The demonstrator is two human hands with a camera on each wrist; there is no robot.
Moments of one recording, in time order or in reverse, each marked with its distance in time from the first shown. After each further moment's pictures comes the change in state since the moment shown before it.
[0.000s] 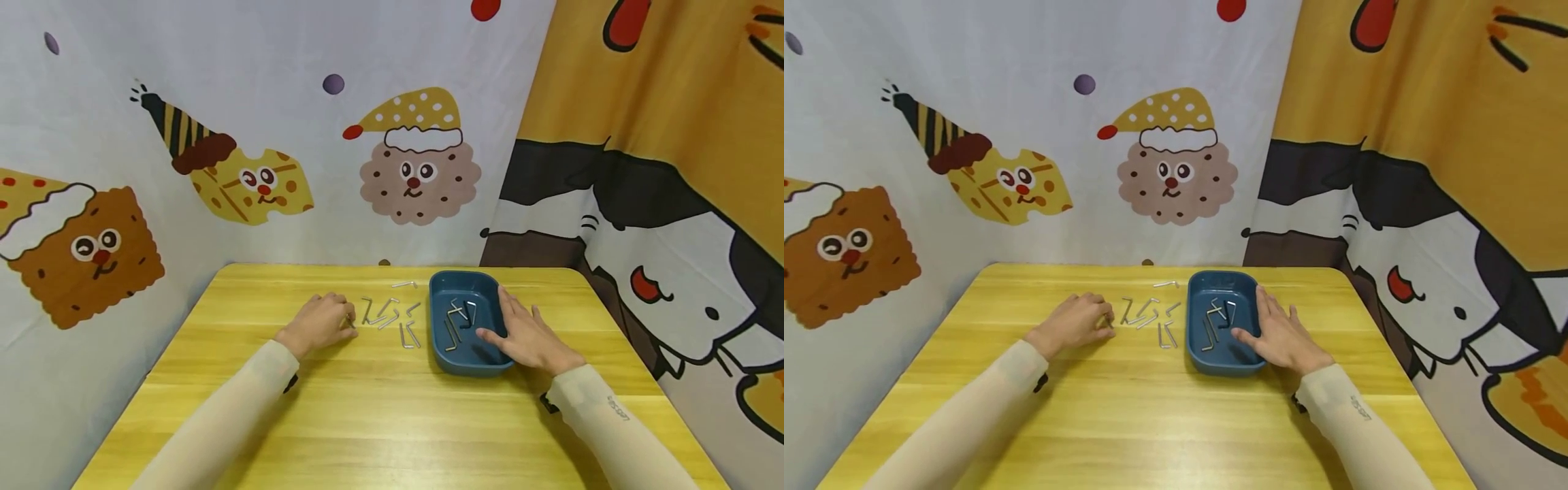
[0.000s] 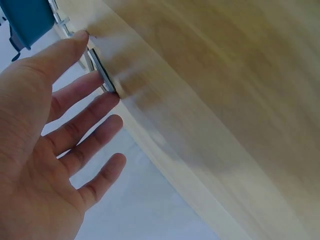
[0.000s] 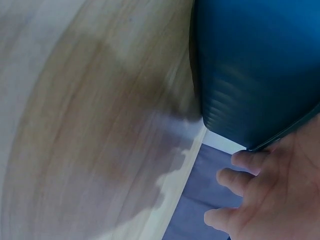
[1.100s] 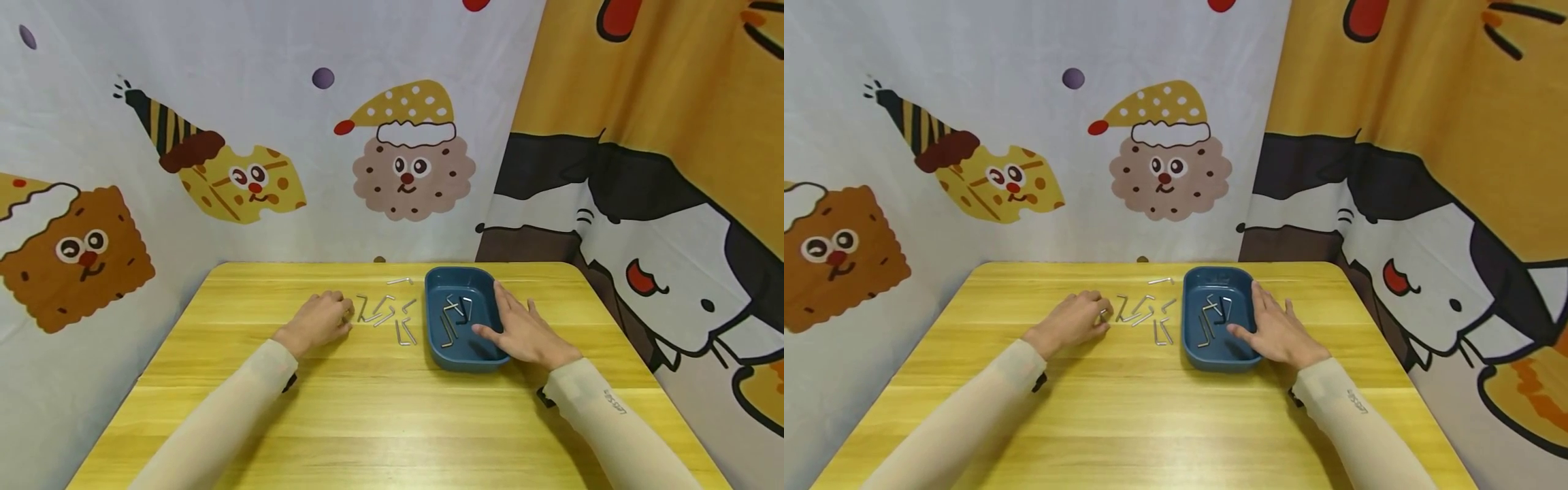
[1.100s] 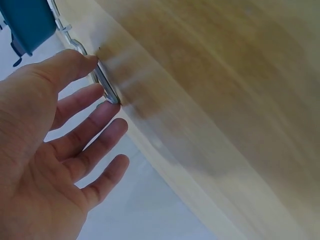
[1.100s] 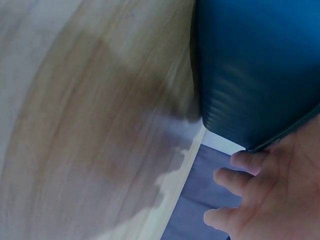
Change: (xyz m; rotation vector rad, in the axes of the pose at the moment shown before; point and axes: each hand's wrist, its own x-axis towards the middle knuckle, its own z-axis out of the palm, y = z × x) left_hand 0.010 0.003 0.009 0.042 0.005 -0.002; right_hand 0.001 0.001 0.001 0.004 -0.001 0.004
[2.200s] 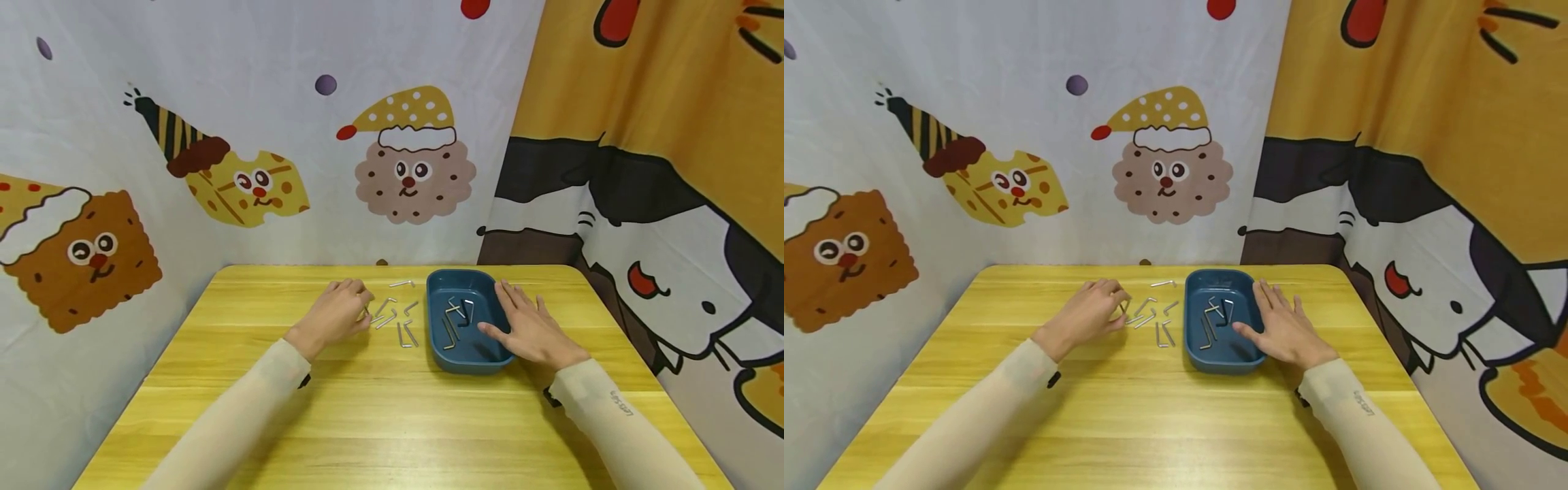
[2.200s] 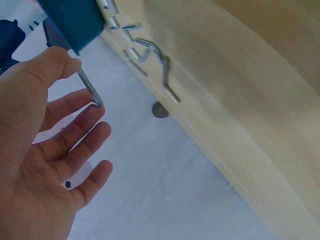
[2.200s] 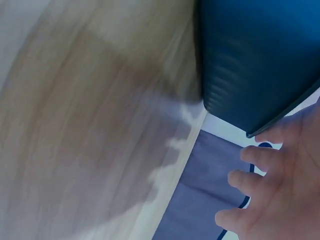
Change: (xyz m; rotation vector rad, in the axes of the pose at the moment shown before) left_hand 0.008 0.036 -0.034 0.087 0.224 0.132; right_hand -0.005 0.007 -0.009 -0.041 0.050 -0.013
